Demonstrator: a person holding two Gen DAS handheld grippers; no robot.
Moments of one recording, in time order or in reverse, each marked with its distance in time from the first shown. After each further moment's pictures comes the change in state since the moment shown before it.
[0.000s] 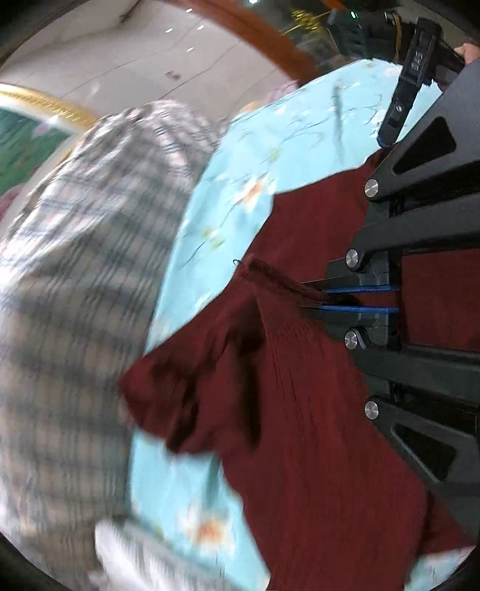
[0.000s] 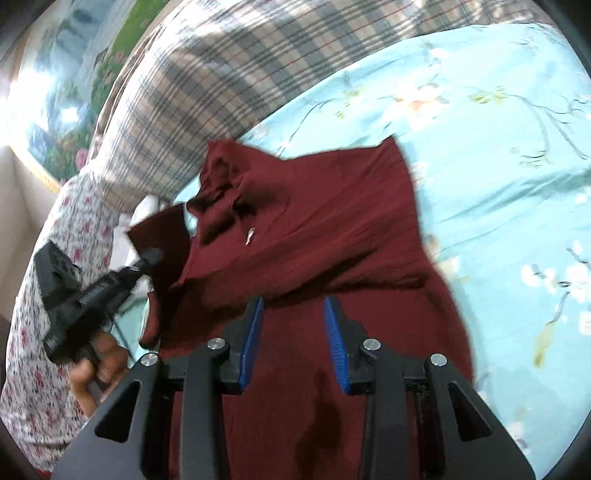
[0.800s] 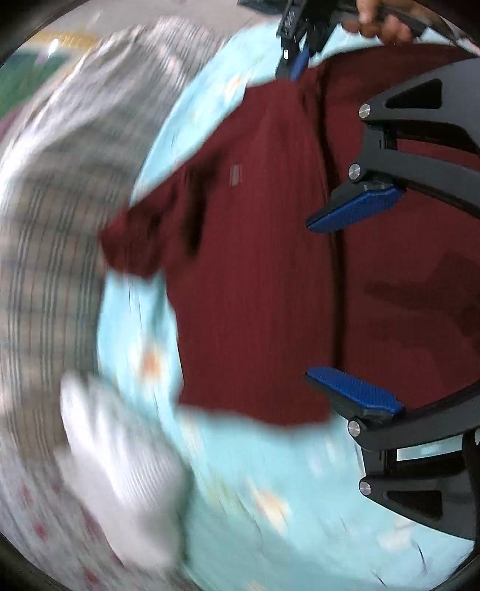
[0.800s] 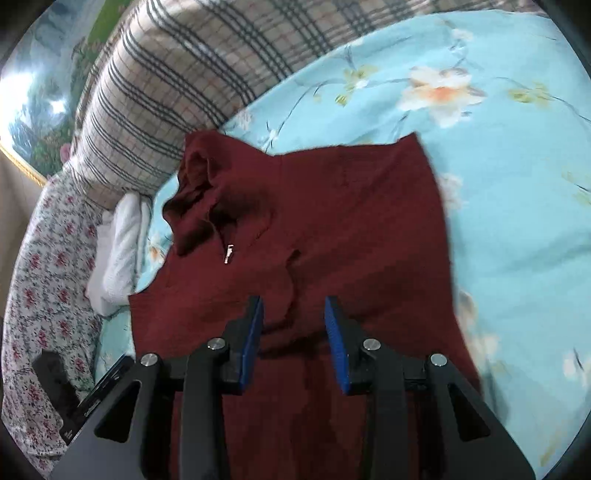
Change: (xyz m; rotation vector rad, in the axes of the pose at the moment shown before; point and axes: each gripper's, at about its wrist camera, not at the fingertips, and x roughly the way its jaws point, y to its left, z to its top) left arm -0.088 0.119 -0.086 -0.143 -0.012 0.431; right arm 0.095 0.002 0.047 -0.039 0.138 -0.014
